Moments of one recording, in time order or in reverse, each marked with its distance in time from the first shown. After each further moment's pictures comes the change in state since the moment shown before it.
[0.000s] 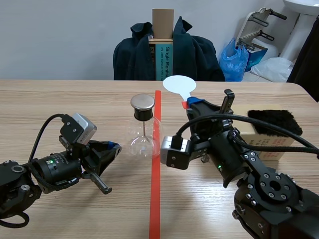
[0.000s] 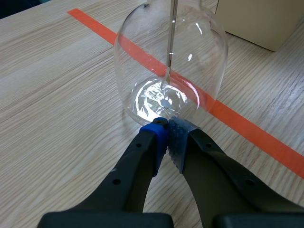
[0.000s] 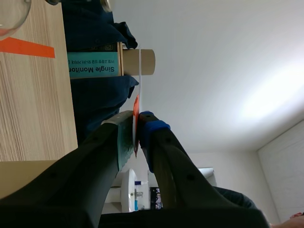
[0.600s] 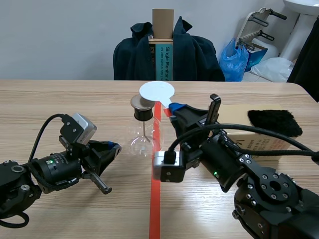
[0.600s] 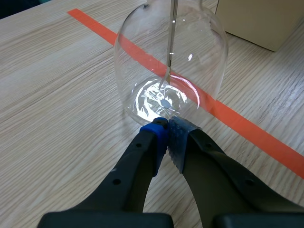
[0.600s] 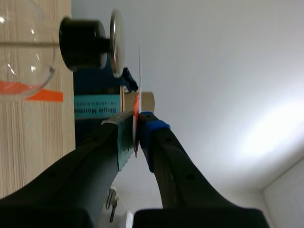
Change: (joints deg) left arm 0.0 0.0 0.0 0.0 0.0 0.0 0.0; right arm 0.0 0.0 0.0 0.0 0.0 -0.2 9.8
